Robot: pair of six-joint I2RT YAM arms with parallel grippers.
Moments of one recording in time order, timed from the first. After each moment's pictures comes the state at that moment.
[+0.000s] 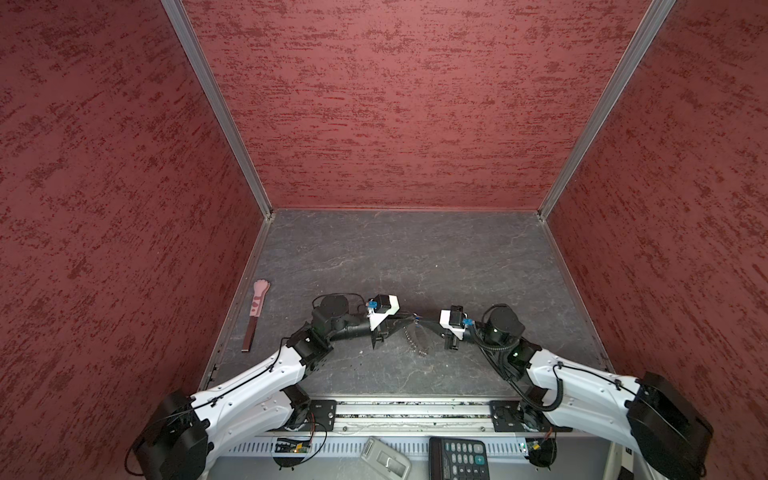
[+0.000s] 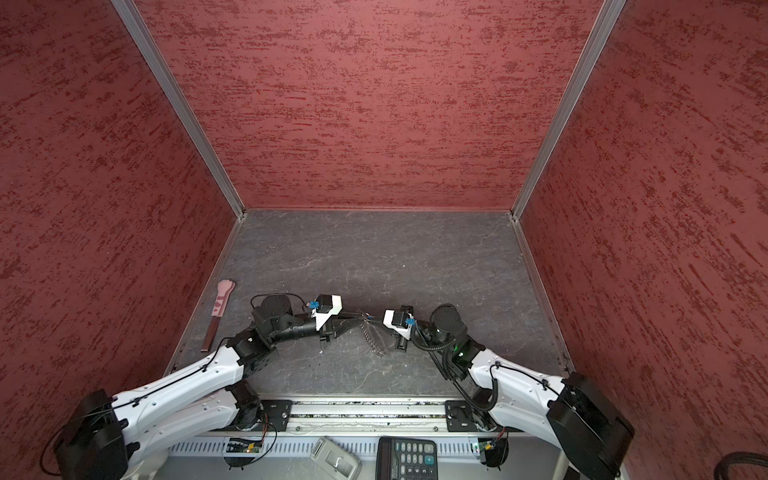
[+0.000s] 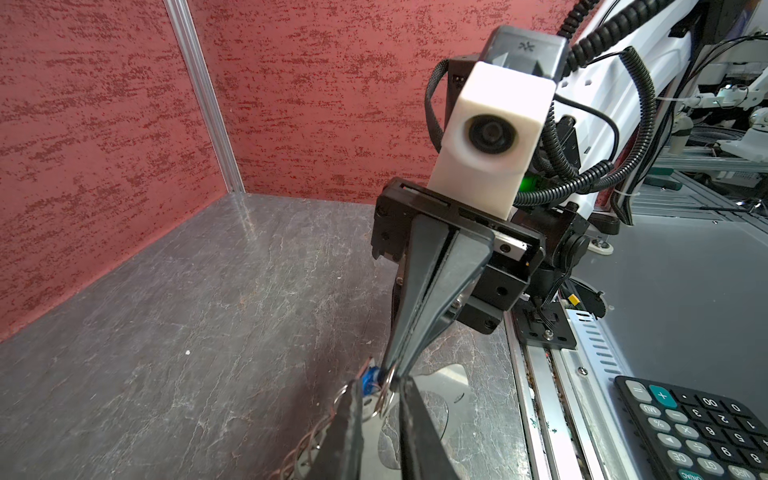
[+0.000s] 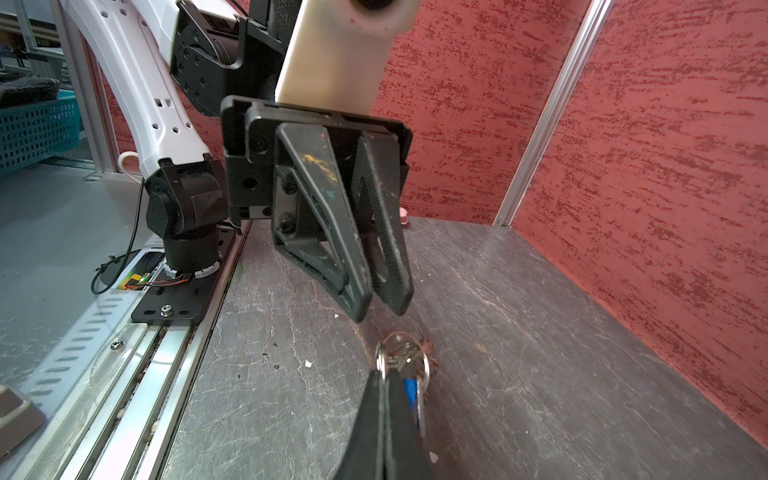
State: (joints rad) left arm -0.74 0.93 0.43 0.36 0.61 0.12; right arm 0.76 1.03 0.28 0.73 -0.58 -0.24
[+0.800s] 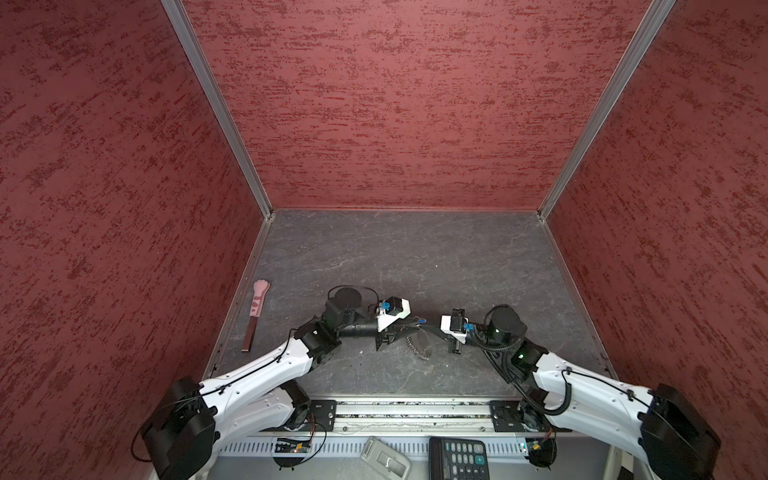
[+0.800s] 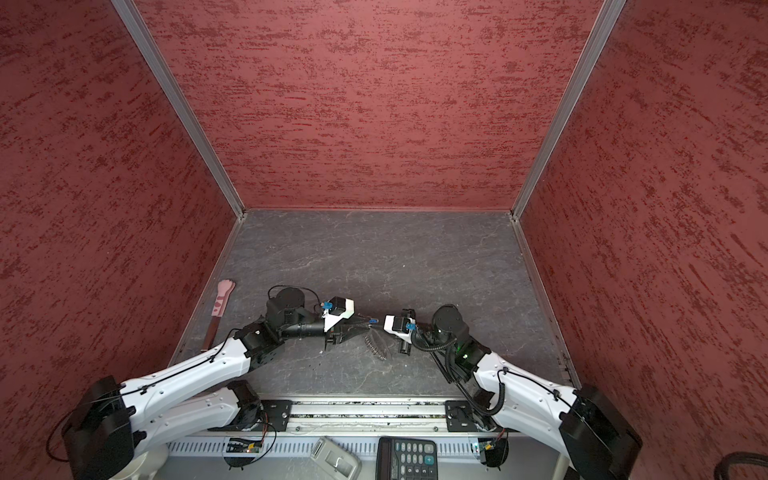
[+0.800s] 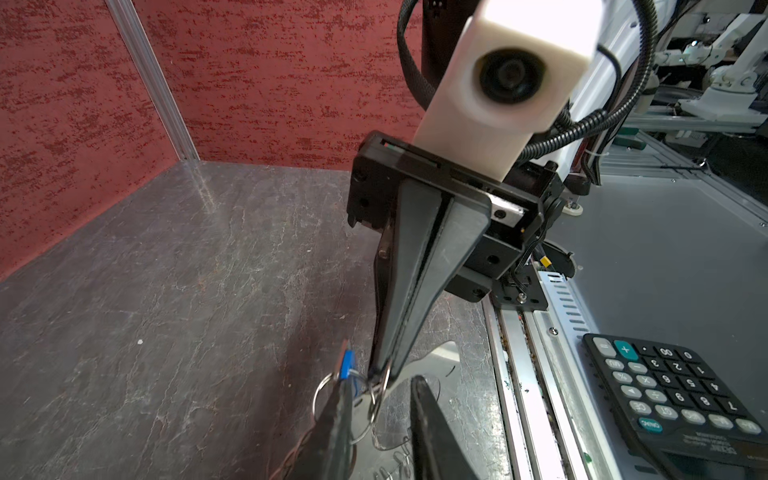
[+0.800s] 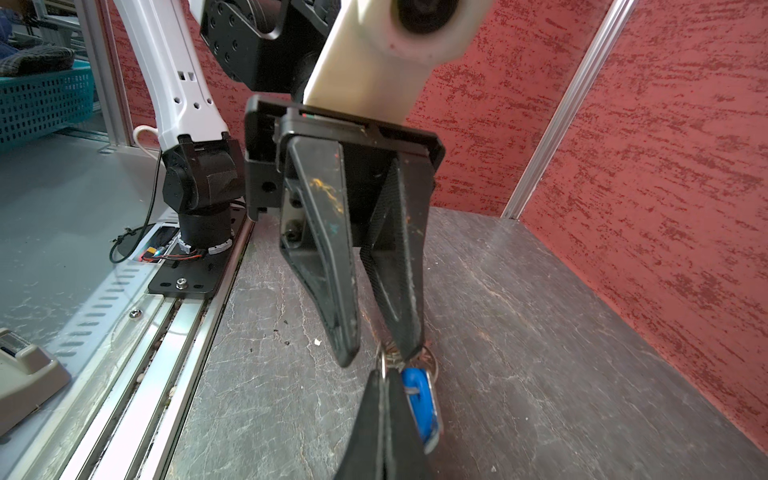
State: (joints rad) left arm -0.77 1.02 0.52 0.21 0.66 0.20; right arm 0.76 0.95 0.29 0.59 -0.60 -0.30
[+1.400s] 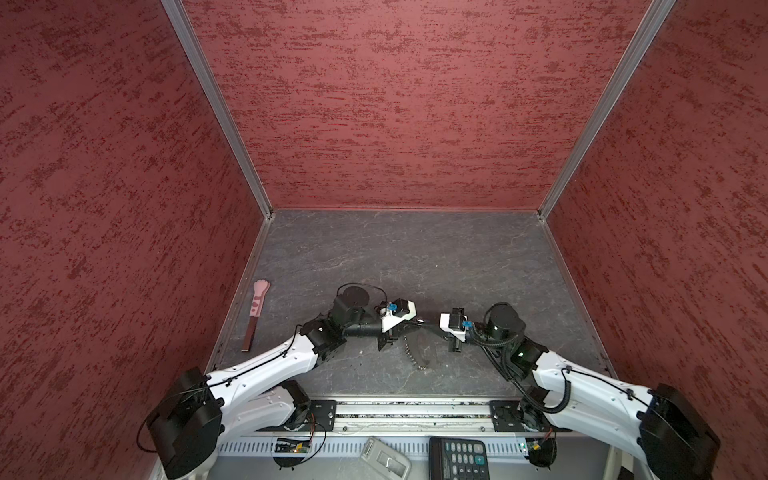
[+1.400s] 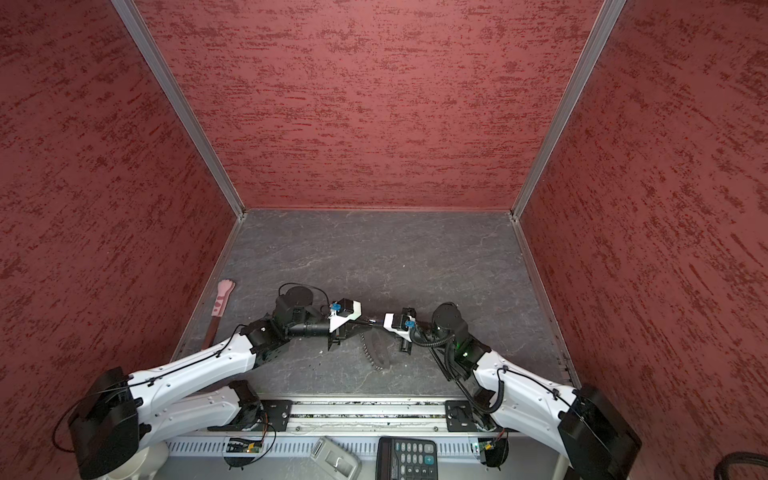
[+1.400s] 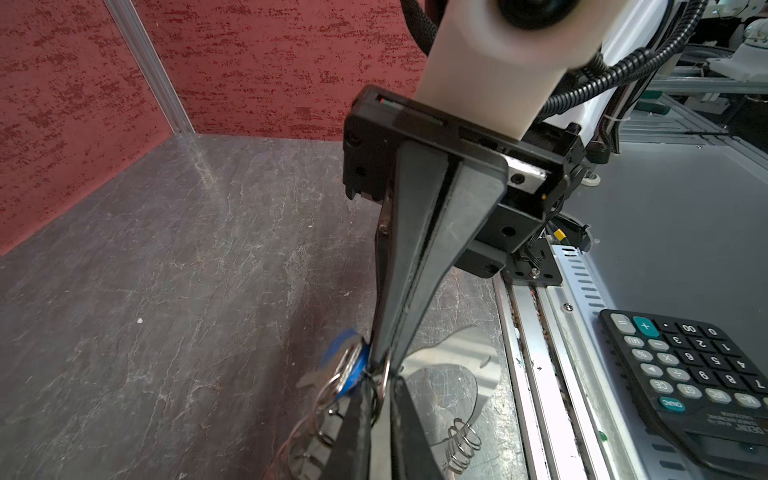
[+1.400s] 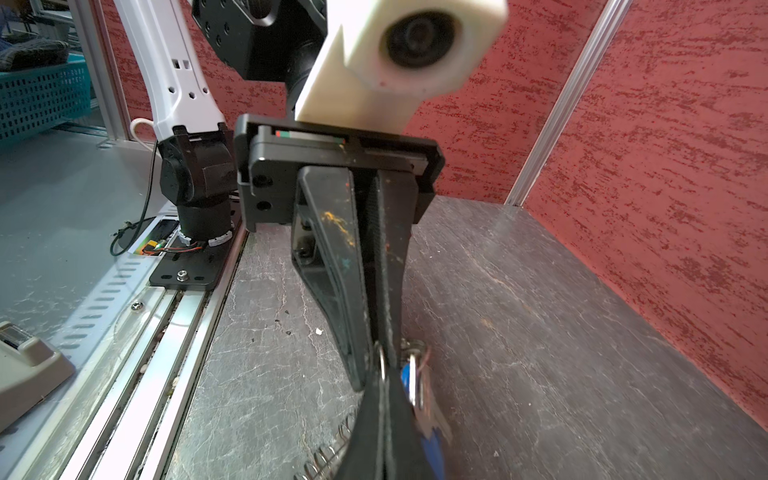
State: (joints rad) left arm -0.79 1.07 0.55 0.15 0.60 0.26; right arm 0.74 0.96 0.30 0.55 -0.62 -0.30
